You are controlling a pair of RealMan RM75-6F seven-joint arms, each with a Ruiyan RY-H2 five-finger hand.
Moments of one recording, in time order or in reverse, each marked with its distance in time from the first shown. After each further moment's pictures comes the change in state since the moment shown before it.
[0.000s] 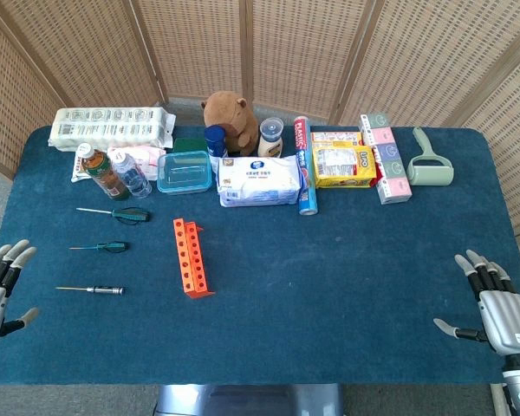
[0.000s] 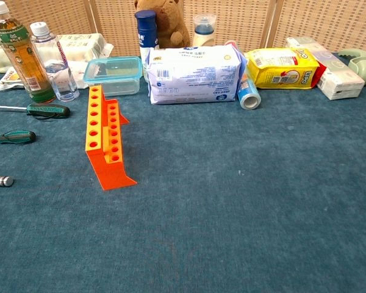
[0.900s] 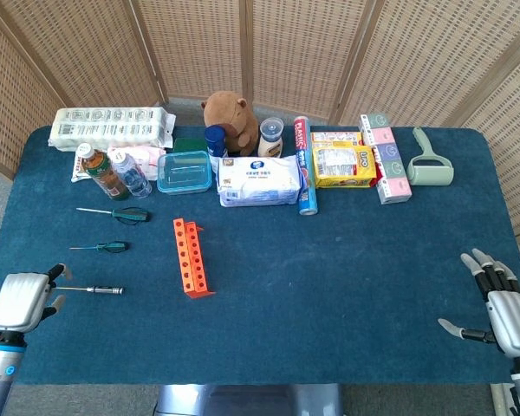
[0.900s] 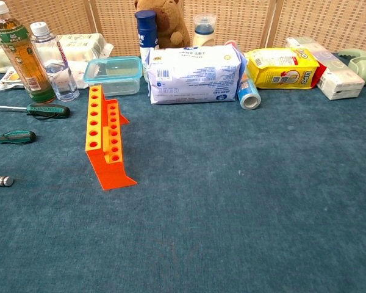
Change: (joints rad) left arm -0.078 -0.186 -0.056 0.067 -0.137 -0.176 0.231; right arm -0.008 0.035 -0.004 0.001 -0.029 0.018 0.089
